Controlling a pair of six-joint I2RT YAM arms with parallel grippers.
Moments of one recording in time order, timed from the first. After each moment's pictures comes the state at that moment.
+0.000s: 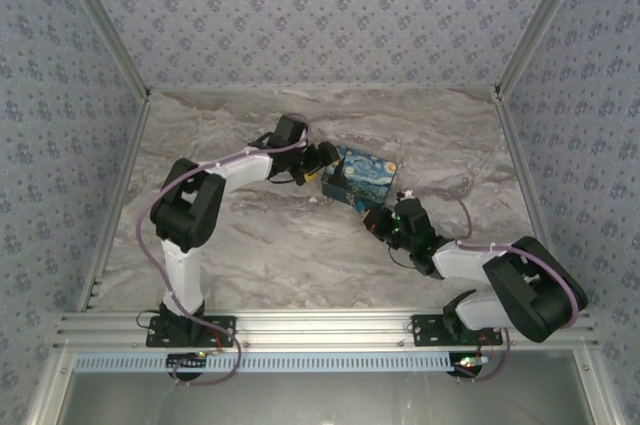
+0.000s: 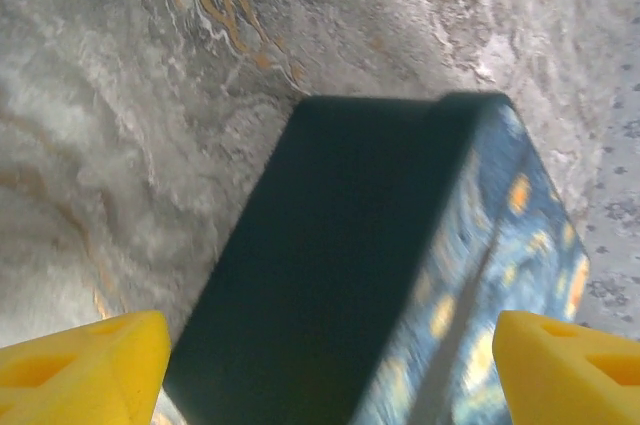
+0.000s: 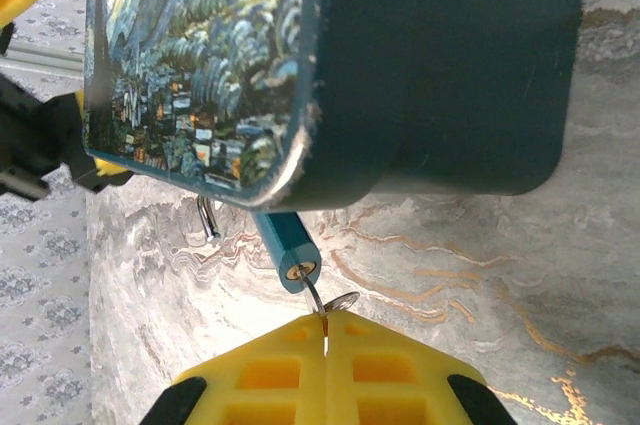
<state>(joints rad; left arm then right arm) -0.55 2.03 1.38 -0.20 0.39 -0.95 0.55 1.33 0.26 0.50 -0.14 1.11</state>
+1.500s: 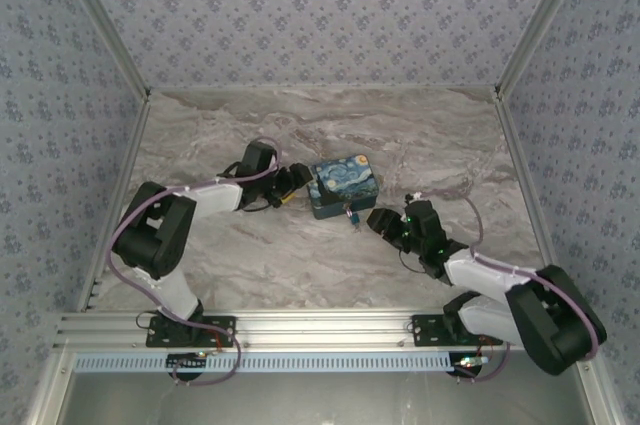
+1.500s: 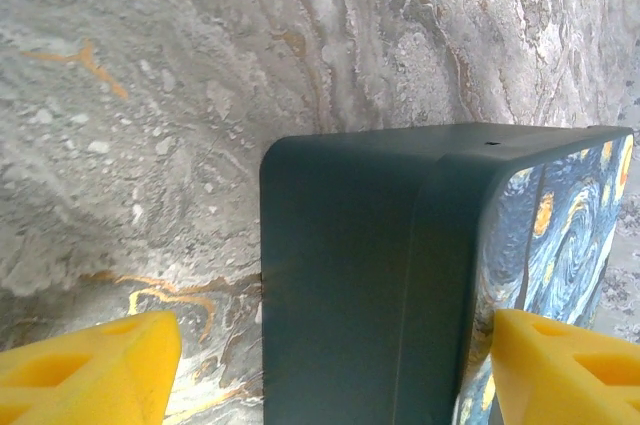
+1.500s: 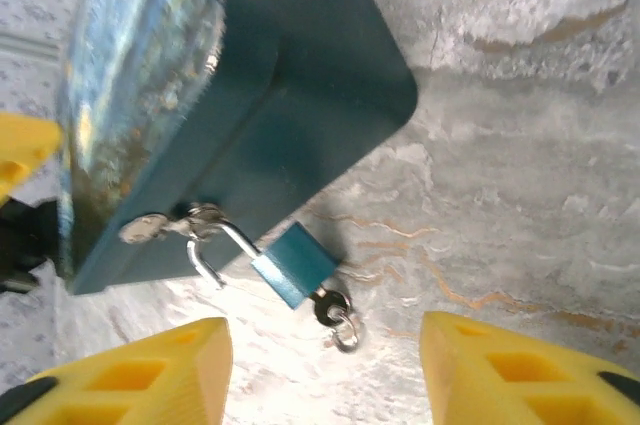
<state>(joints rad) -0.48 1.72 0.89 0.02 0.39 -0.99 0.49 1.11 0.24 0.29 -0.16 0.99</state>
